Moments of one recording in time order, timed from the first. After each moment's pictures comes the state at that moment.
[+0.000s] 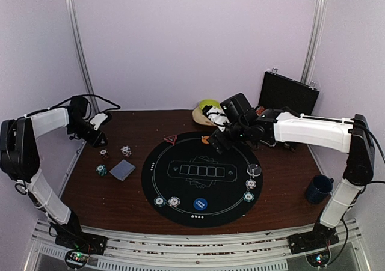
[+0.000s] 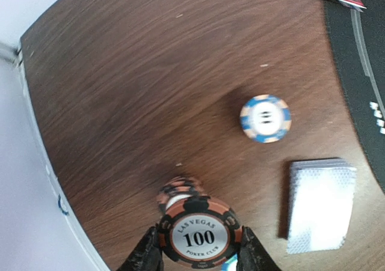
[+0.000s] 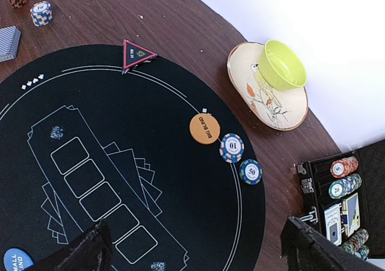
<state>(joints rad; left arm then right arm) 0.05 1.65 1.21 -0.64 0.21 0.58 0.81 1.70 1.36 -0.38 0.30 -0.20</state>
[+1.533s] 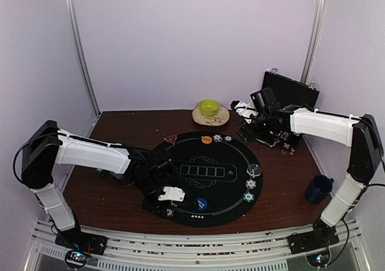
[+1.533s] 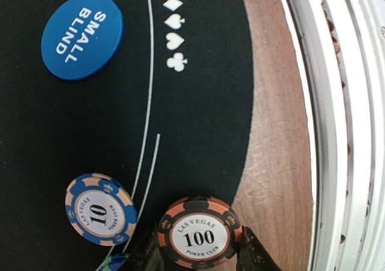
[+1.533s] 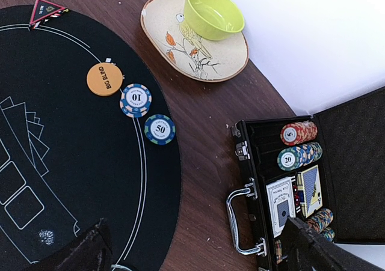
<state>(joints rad) -0.97 1.73 1.02 -0.68 0.33 0.75 0.52 1.66 1.27 -0.33 0.23 -0.42</state>
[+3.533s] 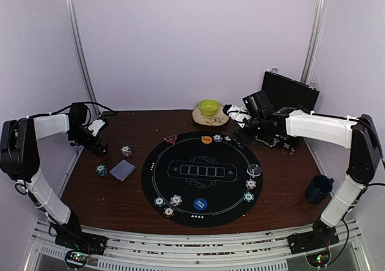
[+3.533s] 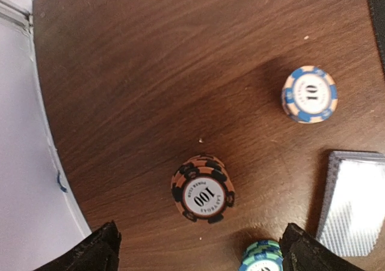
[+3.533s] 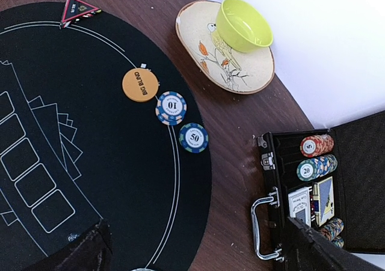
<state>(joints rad) 0.06 1.64 1.10 -0.55 0.10 0.53 0.60 1.66 1.27 -0.34 0.23 -0.40</state>
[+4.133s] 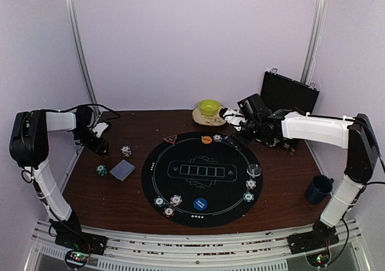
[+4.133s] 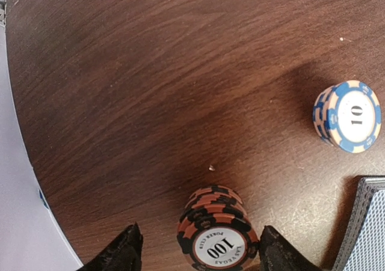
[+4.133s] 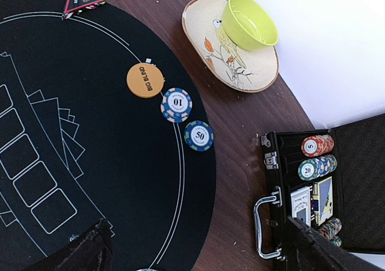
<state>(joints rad) 0.07 1.83 1.20 -0.53 0.11 0.52 0.64 1.69 1.27 -0.34 0.28 -0.40</state>
